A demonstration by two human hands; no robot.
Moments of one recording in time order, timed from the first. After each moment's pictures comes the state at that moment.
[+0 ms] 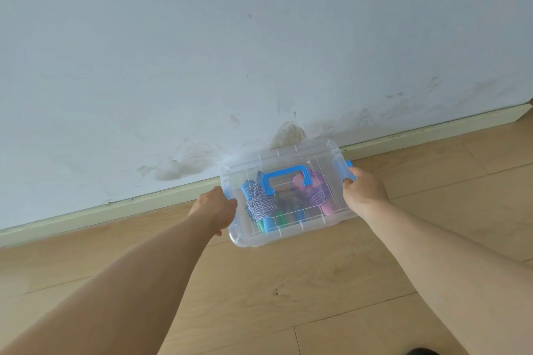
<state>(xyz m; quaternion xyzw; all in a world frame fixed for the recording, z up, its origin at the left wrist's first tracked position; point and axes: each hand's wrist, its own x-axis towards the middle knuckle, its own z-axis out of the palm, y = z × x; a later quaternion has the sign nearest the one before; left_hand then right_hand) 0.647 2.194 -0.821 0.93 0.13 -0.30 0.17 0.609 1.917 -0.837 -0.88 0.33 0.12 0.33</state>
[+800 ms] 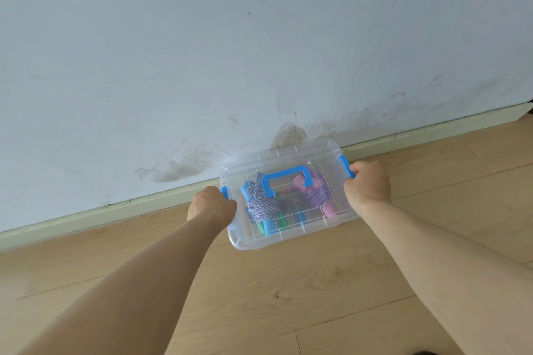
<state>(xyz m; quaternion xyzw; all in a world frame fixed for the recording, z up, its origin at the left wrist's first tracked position) 0.653 2.193 -0.834 0.94 0.18 -0.23 0.20 0.620 1.917 -0.843 -0.90 0.31 -0.01 0.30</state>
